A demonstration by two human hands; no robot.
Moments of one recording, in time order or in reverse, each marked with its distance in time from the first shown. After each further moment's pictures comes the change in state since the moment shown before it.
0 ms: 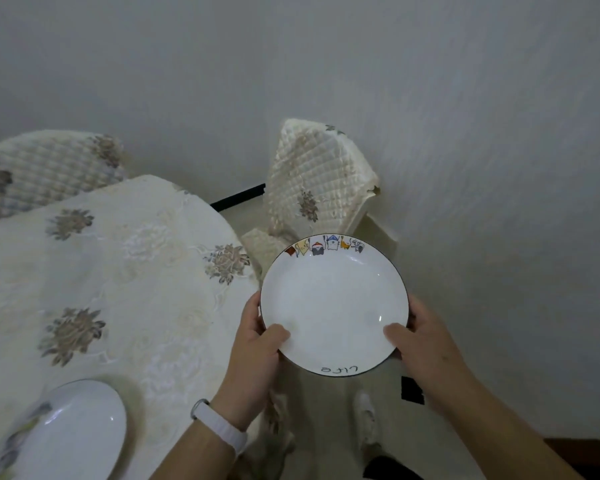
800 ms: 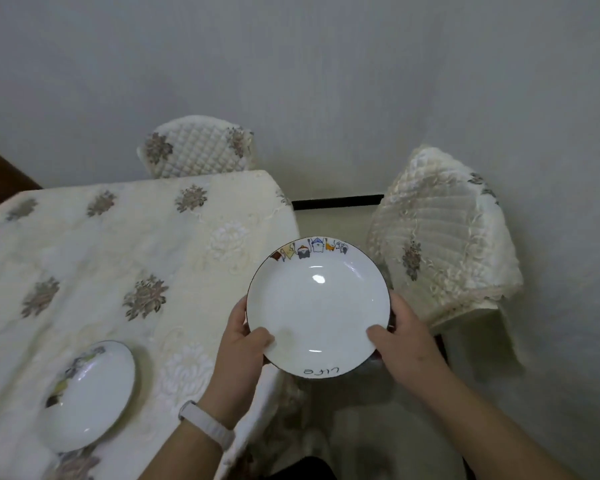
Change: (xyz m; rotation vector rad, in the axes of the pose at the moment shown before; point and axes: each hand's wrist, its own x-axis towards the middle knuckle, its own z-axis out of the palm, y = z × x) left_hand 0.151 0.041 0.054 -0.058 0.684 0.021; right_hand 0.282 -0.069 0.028 -0.257 -0.663 -0.101
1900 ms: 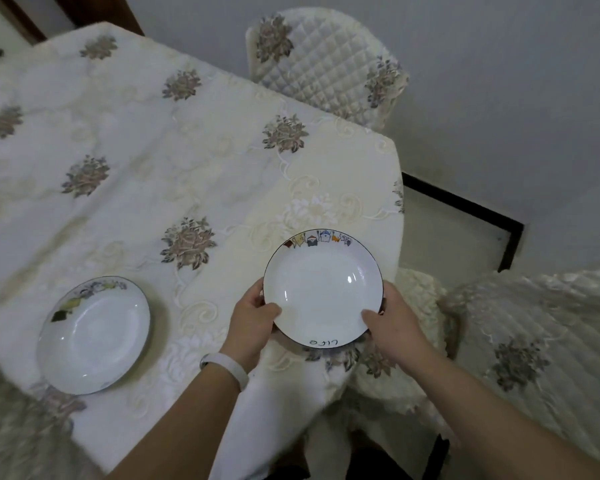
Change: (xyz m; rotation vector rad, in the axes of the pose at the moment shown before) left_hand 0.209 -0.042 -0.096 -0.192 0.448 -0.282; right_hand 0.275 0.001 0.148 -0.464 -0.402 0.099
